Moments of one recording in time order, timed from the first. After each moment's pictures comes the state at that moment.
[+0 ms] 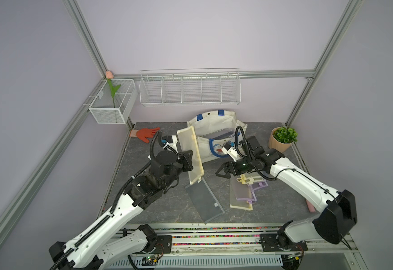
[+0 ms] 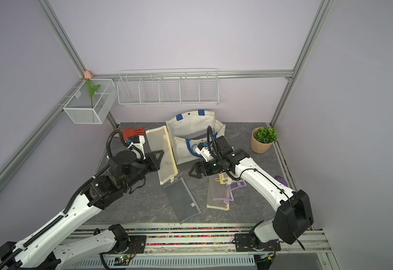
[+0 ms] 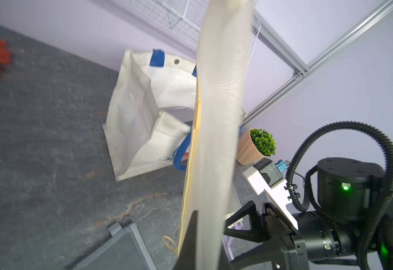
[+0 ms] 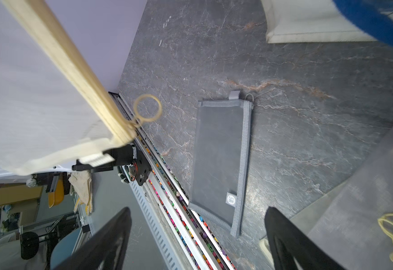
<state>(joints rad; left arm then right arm) -0.80 0.98 1.14 -0.45 -0.24 -0.67 0.58 1.44 1.26 -0.78 -0.60 0.26</state>
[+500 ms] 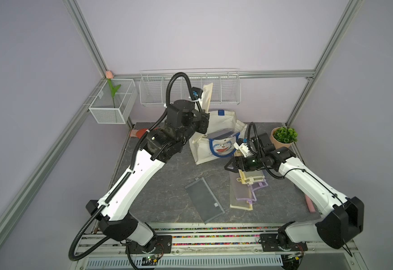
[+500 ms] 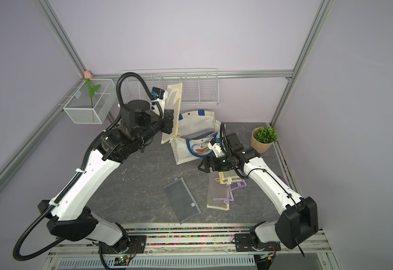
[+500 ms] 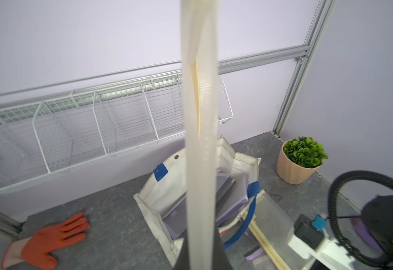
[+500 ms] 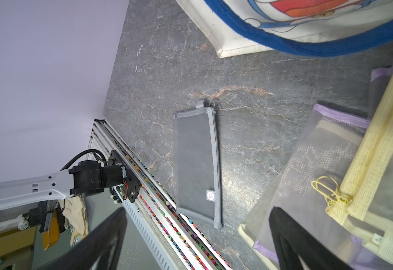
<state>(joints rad) -0.79 1.60 2.05 -0.69 -0.30 0.01 0.45 1.38 1.24 -0.83 -0.55 0.28</state>
